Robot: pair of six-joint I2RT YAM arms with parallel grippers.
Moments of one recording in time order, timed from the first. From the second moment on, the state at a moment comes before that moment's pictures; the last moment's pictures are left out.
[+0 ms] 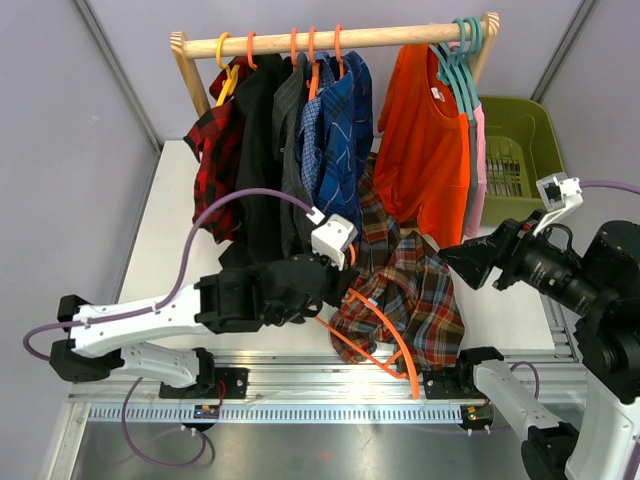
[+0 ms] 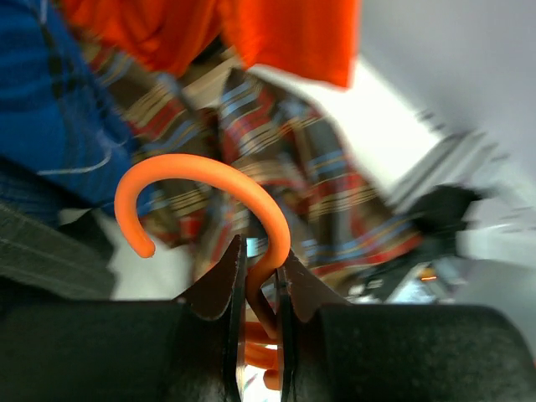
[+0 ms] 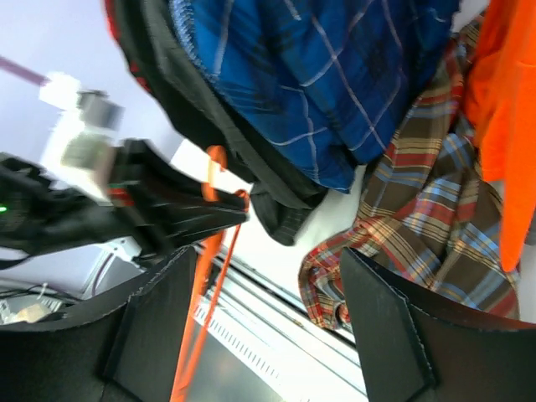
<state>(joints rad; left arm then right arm) -1.39 1.17 1.30 -0.51 -0.52 -0.46 0.12 0.83 1.73 -1.20 -0.55 0.36</state>
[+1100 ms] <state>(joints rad) -1.24 1.42 1.64 -0.55 -0.39 -0.25 0.12 0.96 1.78 -1.14 -0.76 0.38</state>
